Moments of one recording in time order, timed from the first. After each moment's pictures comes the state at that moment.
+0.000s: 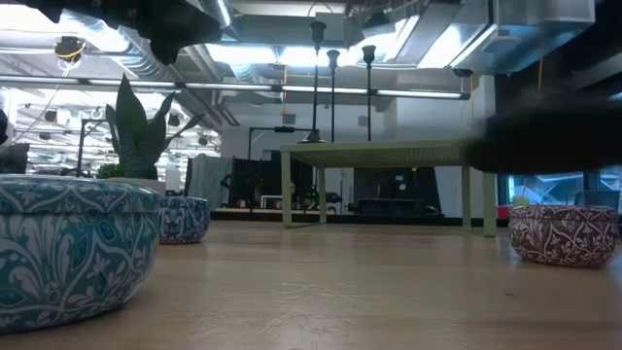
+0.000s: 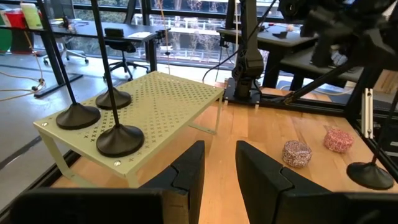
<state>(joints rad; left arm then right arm) 0.11 0.68 0.54 -0.02 -0.08 -0.08 0.57 1.21 0.75 0.26 0.04 0.17</state>
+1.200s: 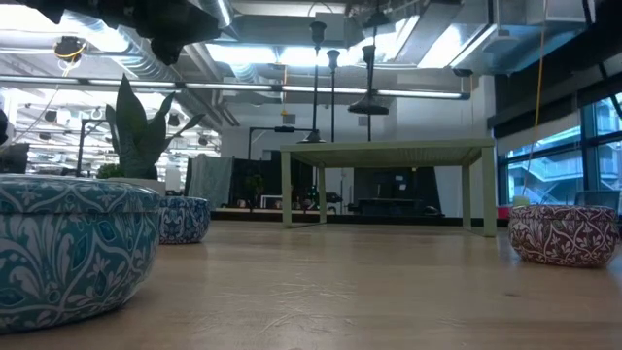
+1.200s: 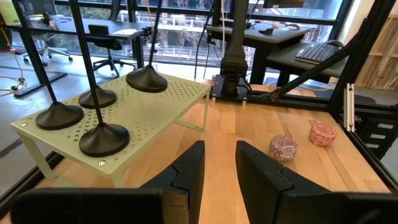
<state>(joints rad) 0.11 0.68 0.54 -0.03 -0.03 -0.08 -0.05 1.21 1.29 -0.29 0.51 0.02</state>
